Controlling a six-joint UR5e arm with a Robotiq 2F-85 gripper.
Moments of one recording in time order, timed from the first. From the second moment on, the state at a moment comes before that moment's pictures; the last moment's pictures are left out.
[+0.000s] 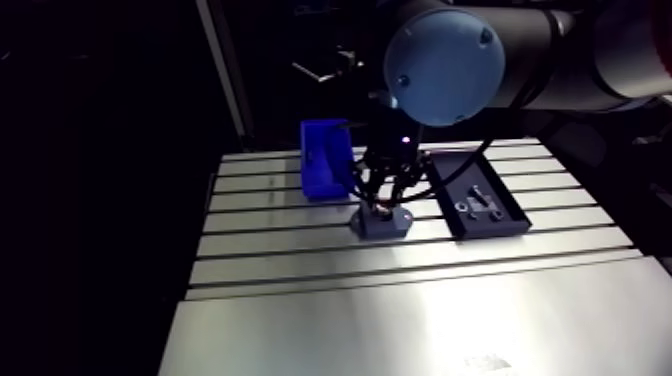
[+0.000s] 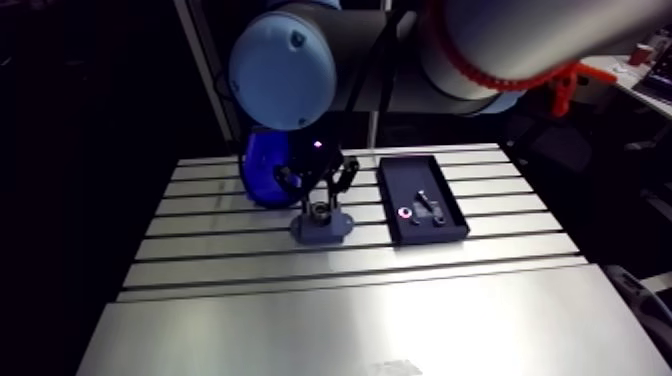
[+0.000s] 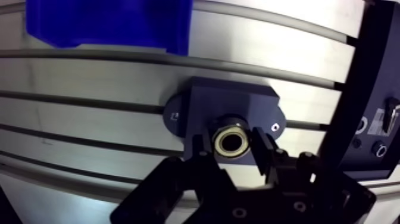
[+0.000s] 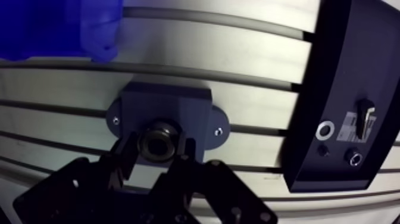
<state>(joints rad) -0.12 -1.21 1.91 -2.15 -1.59 -1.81</state>
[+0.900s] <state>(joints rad) -0.12 -1.21 1.92 -2.16 -1.59 -1.82</state>
